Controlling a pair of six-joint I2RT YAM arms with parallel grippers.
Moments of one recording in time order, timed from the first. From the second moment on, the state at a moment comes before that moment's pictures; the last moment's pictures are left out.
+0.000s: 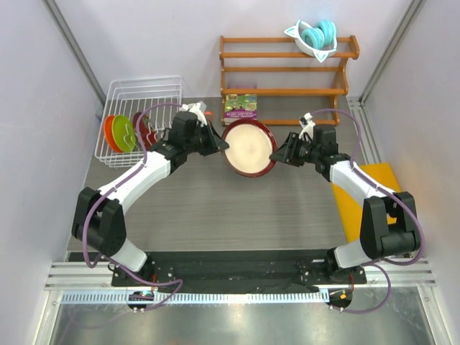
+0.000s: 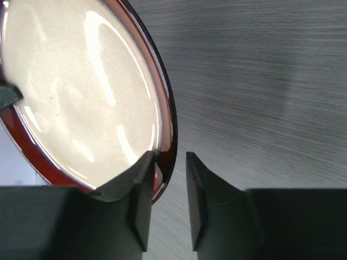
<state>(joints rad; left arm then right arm) -0.48 1.55 1.21 -0.14 0.25 -0.70 0.16 1.46 0.90 -0.04 -0.54 0.49</state>
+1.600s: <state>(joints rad) -0.48 1.31 1.18 -0.27 -0.47 -0.41 0.13 1.51 0.86 -0.24 -0.32 0.44</state>
